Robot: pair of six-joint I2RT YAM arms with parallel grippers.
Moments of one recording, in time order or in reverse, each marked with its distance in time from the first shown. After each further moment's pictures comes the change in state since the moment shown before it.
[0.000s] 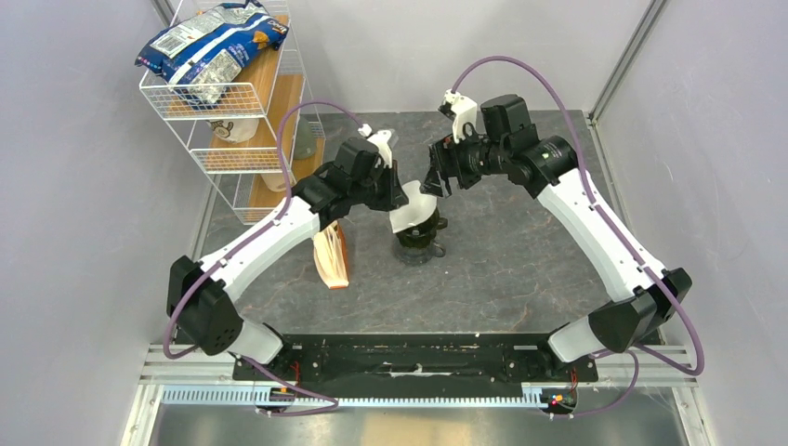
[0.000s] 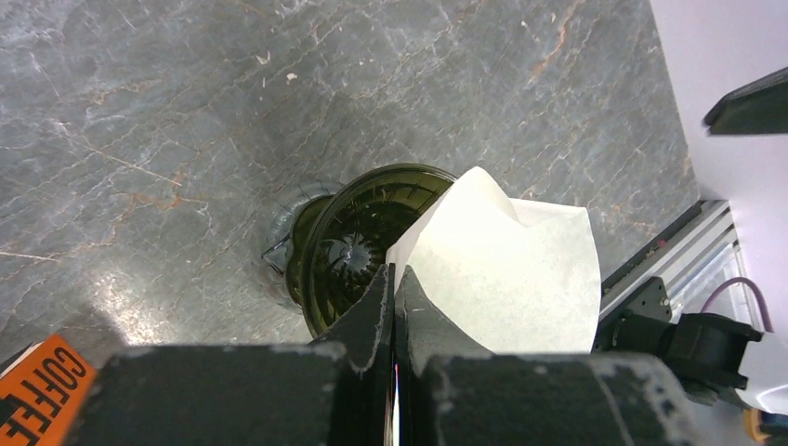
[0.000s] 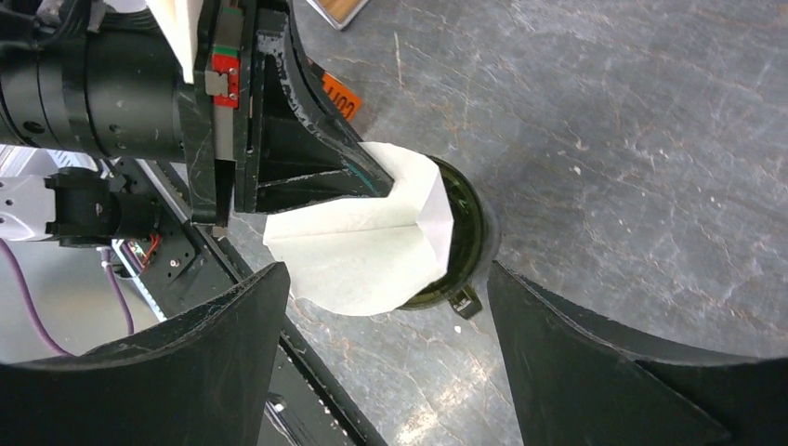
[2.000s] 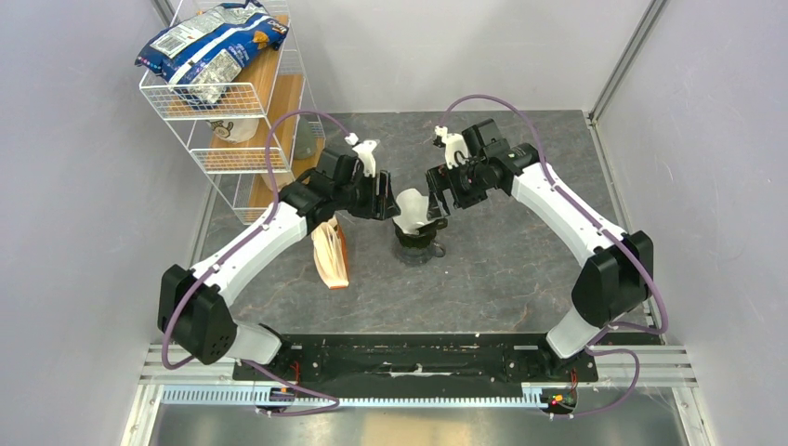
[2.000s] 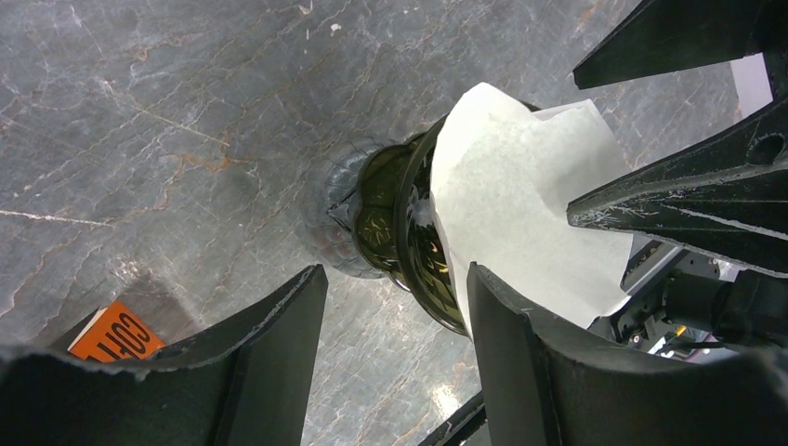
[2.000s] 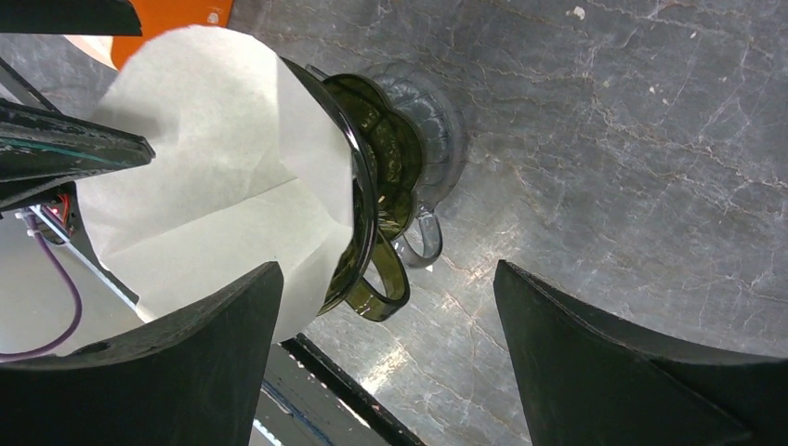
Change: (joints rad) left arm 0.101 -0.051 -0.124 0.000 0.113 0.121; right arm -0.059 0.147 -0.179 -0.023 0.027 -0.012
